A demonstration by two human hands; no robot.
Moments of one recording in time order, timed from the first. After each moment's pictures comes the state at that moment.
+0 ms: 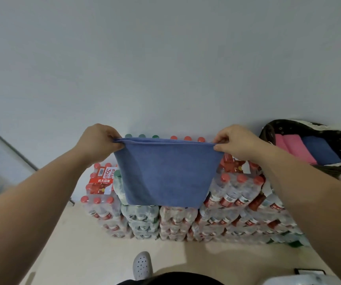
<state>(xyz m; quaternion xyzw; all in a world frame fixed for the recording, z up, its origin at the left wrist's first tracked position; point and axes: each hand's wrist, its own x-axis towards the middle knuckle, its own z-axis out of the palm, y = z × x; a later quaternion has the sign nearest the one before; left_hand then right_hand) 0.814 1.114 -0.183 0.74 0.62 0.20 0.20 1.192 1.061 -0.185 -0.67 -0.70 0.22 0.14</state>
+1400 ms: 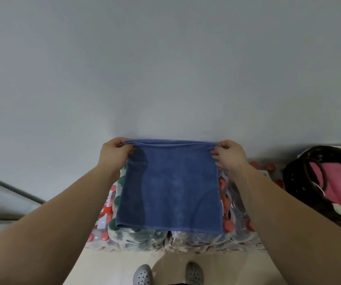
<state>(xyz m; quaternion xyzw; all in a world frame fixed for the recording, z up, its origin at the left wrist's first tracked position) 0.850 1.299 -0.287 0.42 0.63 0.39 0.53 1.162 1.239 -0.297 -0.75 -0.28 0.40 0.44</state>
